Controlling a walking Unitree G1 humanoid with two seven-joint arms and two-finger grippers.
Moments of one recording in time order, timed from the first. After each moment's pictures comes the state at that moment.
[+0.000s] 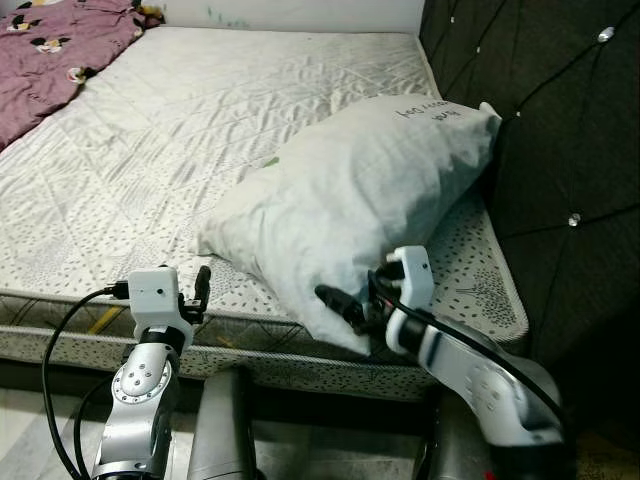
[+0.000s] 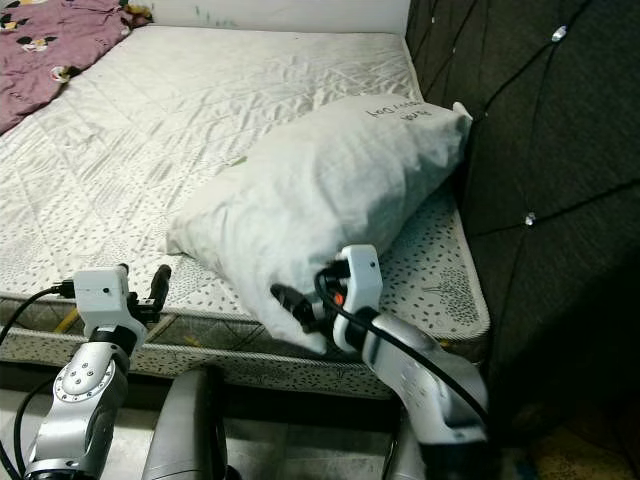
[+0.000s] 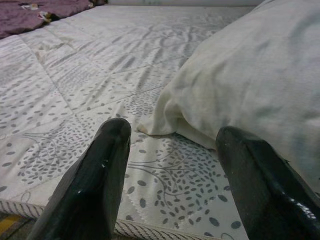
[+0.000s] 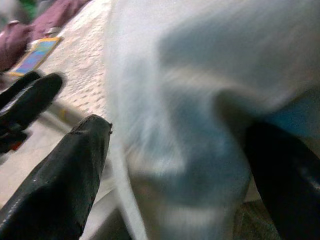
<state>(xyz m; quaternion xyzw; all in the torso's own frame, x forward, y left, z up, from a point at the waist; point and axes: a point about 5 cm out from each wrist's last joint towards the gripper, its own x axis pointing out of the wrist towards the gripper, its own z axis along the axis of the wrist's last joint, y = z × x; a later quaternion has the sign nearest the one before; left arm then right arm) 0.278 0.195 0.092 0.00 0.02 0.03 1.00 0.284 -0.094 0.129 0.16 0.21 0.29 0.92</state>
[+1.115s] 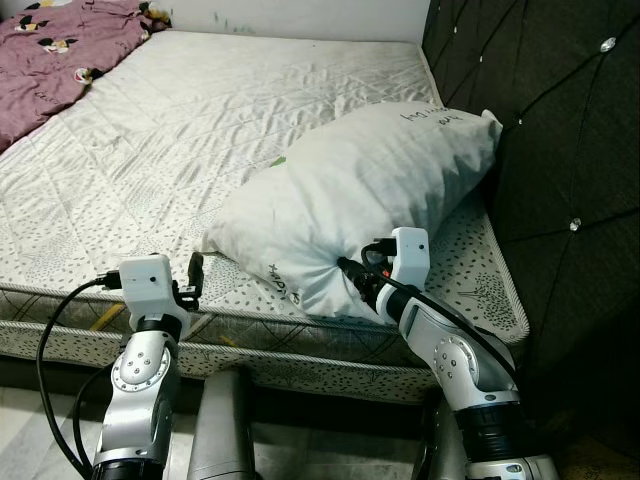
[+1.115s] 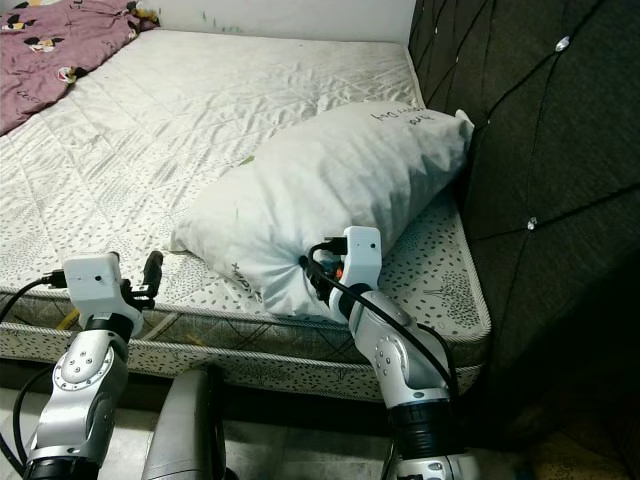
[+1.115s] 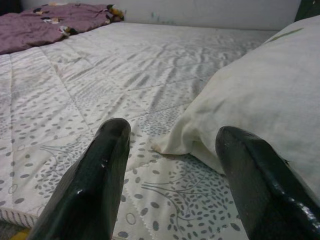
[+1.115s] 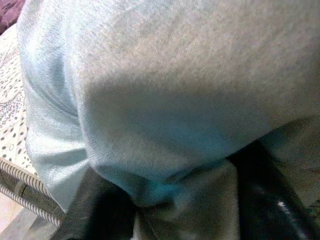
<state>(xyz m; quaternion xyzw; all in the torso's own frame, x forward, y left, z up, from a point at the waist) 0.288 0.197 0.104 -0.01 -0.01 0.05 1.00 0.318 -0.093 0.122 0.14 0.18 0.17 0.96</state>
